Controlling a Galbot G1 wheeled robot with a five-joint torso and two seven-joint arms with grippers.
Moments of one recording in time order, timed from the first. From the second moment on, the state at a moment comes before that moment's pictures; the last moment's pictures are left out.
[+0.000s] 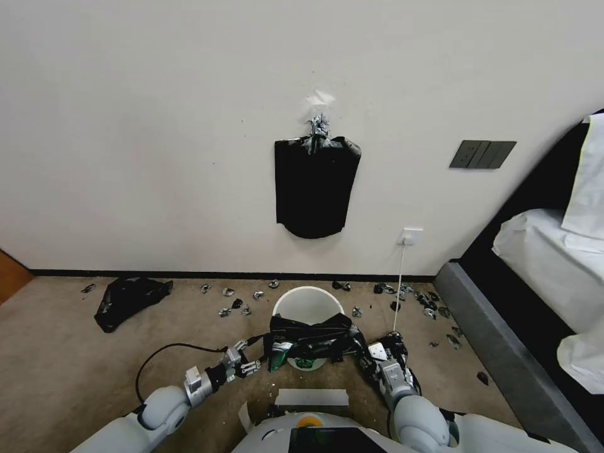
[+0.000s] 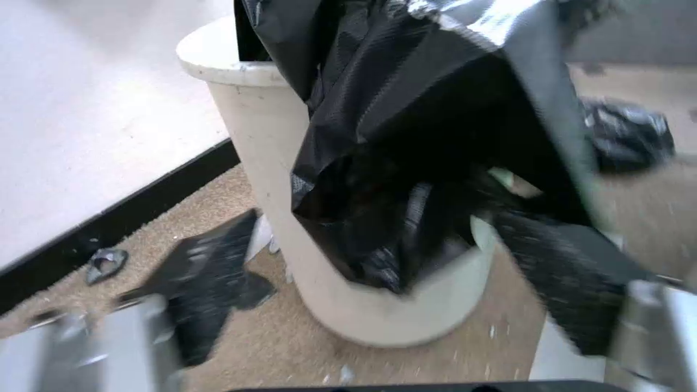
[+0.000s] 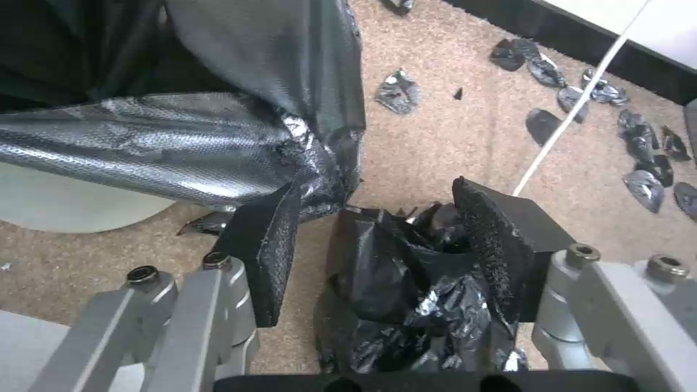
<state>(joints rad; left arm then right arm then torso) 1.44 -0.63 -0.10 -1.64 -0.44 -0.48 0.45 -1.17 0.51 -0.47 2.16 0.86 -0.28 0.95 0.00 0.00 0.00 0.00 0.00</state>
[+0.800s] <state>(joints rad) 1.40 -0.67 -0.45 -1.74 -0.56 -0.47 0.46 -1.25 0.41 -0.17 2.12 0.45 -0.18 0.70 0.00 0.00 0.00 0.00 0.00</state>
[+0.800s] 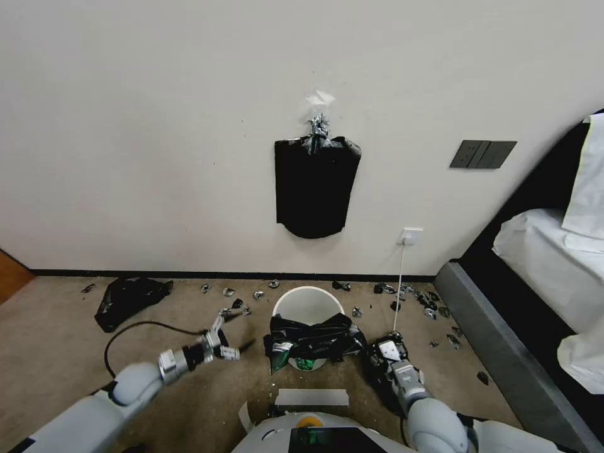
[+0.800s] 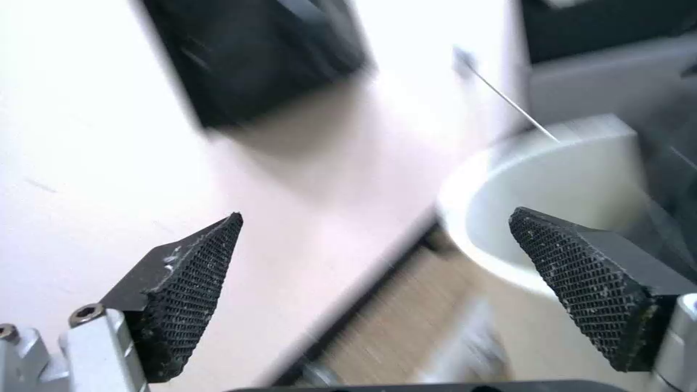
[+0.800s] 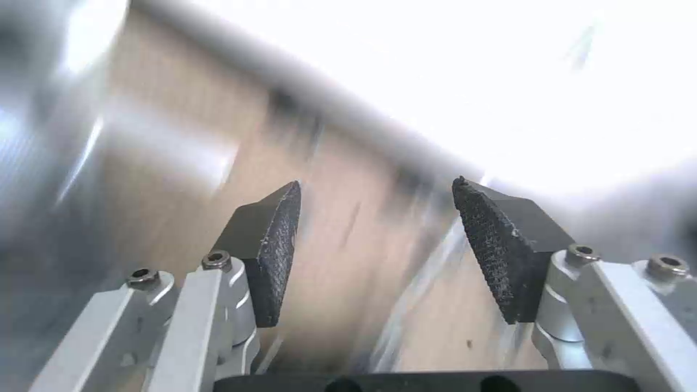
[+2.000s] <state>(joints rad) 1.57 -0.89 -0.65 -1.92 -0.56 -0.36 0.43 -0.03 0.85 -0.83 1.41 0.46 -0.32 -0.74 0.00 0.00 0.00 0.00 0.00</state>
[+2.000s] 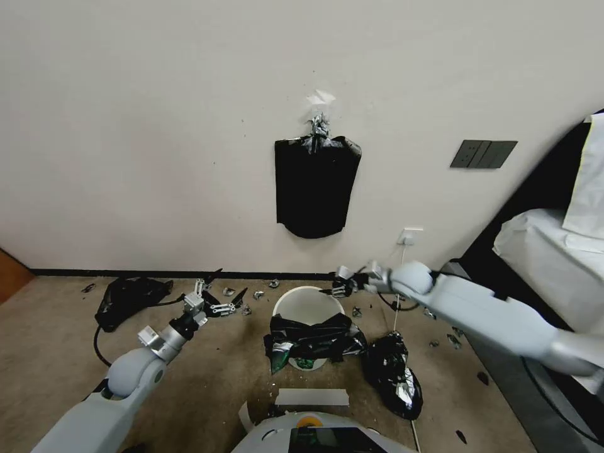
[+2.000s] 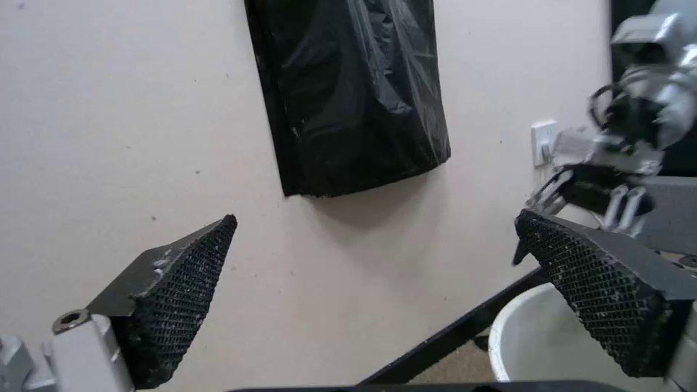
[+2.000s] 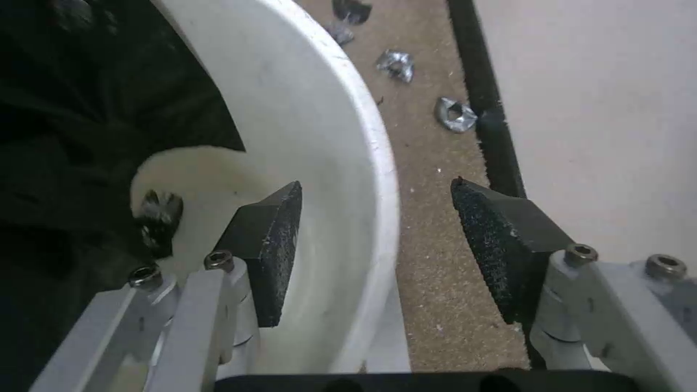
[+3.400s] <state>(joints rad) 1.56 -0.92 -0.63 -1.89 -0.53 -0.38 0.45 0.02 1.03 -0.95 1.20 0.38 -0.30 -0.84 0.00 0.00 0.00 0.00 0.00</state>
